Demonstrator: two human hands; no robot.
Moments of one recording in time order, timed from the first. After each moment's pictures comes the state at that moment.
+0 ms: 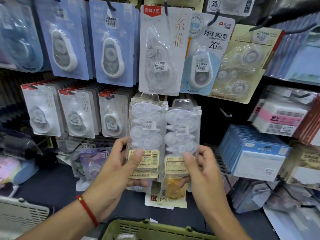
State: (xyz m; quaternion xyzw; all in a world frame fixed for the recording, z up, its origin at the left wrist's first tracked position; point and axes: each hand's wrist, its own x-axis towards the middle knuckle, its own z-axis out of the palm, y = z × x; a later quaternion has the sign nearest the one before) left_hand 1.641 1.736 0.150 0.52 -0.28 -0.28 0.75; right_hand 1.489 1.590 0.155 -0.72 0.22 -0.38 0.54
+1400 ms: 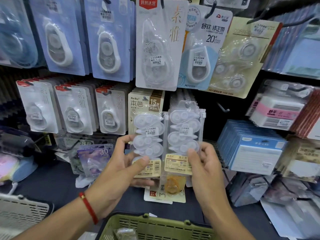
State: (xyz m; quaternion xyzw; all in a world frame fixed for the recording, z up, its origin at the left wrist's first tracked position) left_hand 1.635 1.733 0.142 0.51 -0.32 -0.32 0.73; right_hand 1.489 1.589 0.152 -0.69 0.23 -0.43 0.54
